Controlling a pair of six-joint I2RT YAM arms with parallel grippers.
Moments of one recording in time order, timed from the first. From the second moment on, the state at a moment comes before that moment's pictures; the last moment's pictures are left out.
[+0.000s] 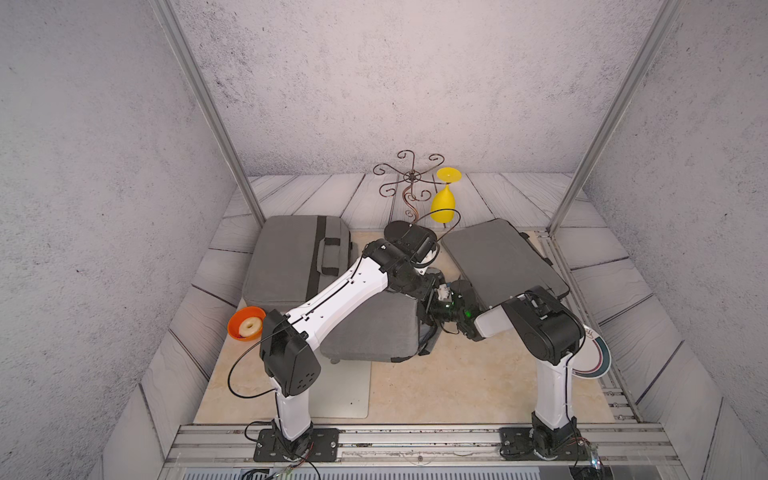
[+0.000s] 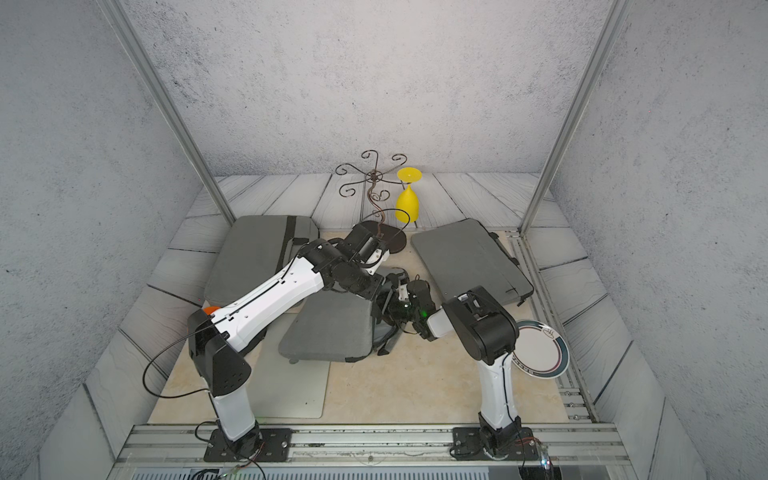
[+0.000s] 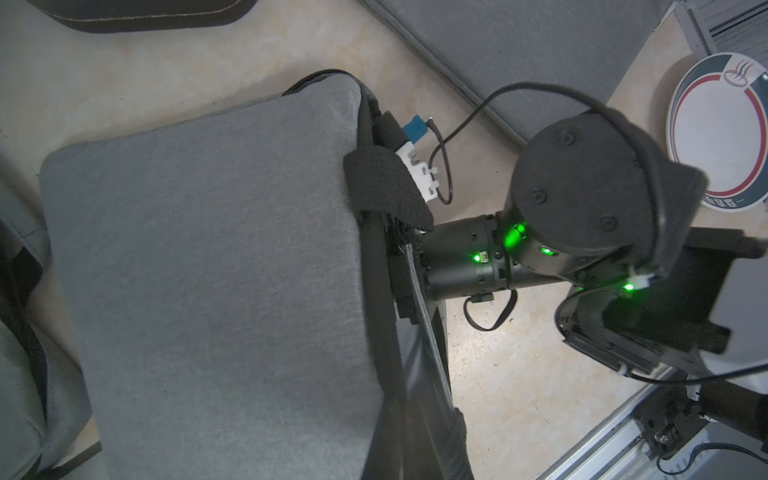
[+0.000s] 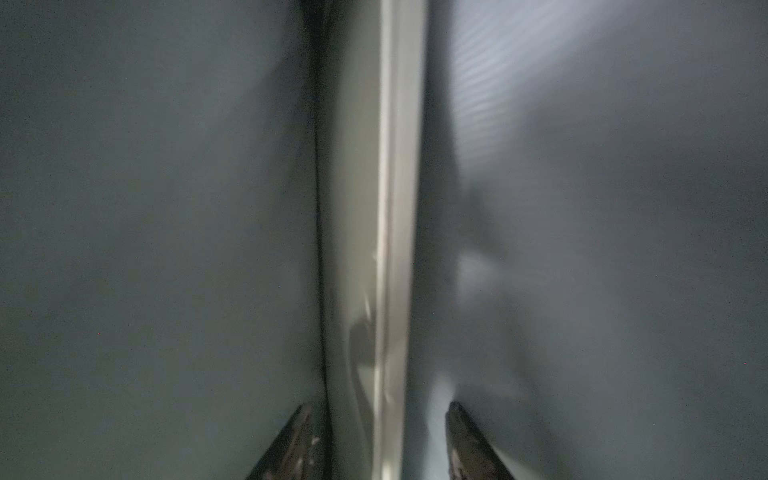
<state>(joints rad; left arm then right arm) -0.80 1.84 1.86 -1.09 0.06 -0.22 0.53 2.05 0.85 0.78 -0.65 1.29</state>
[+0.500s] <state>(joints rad) -0.78 1.83 1.86 -1.09 0.10 -0.22 0.61 2.21 0.96 0.96 -0.63 1.41</state>
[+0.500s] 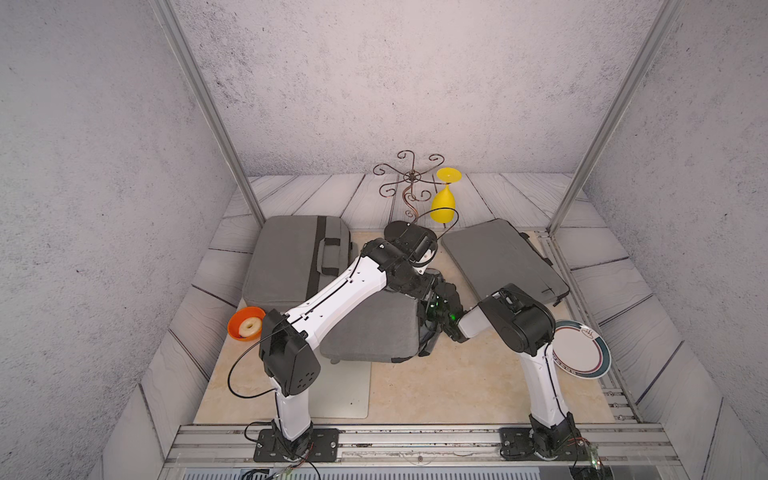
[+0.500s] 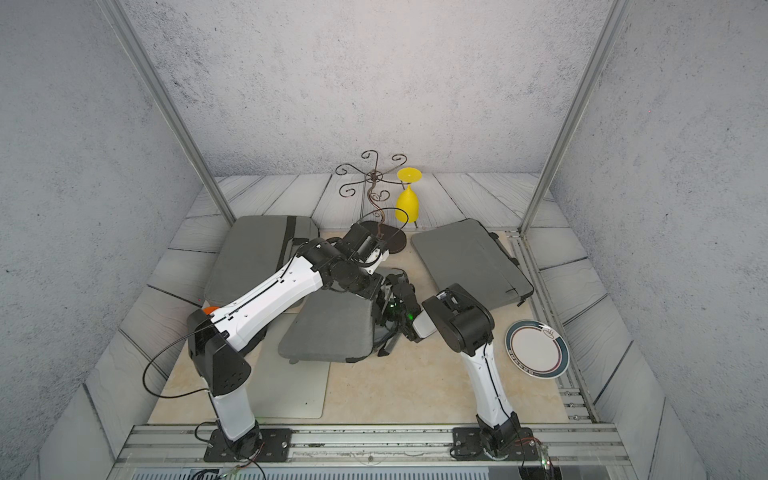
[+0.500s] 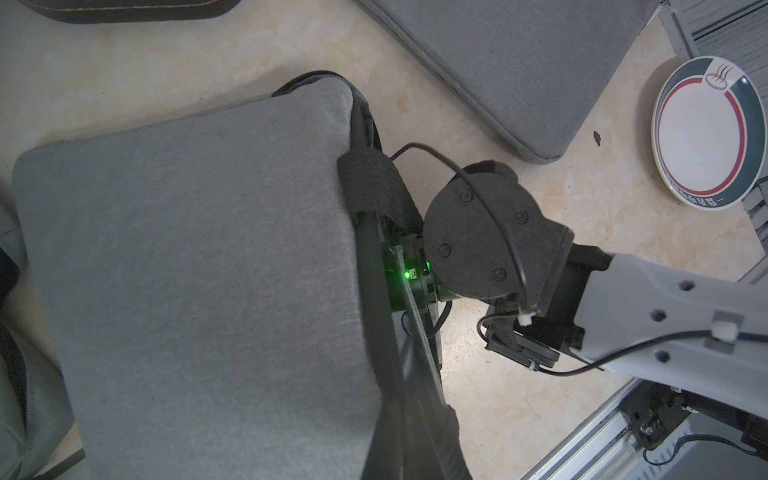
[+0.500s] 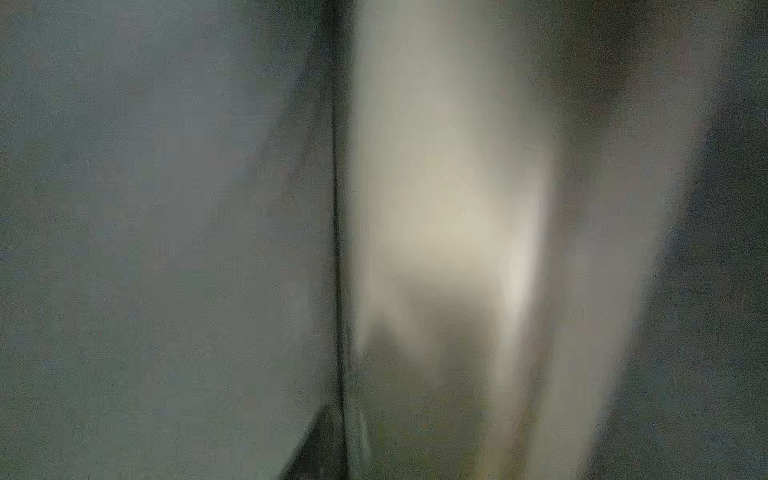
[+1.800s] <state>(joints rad) -0.75 1.74 1.56 -0.92 0.25 -0.23 0.34 1.46 0.56 0.34 -0.63 1.10</state>
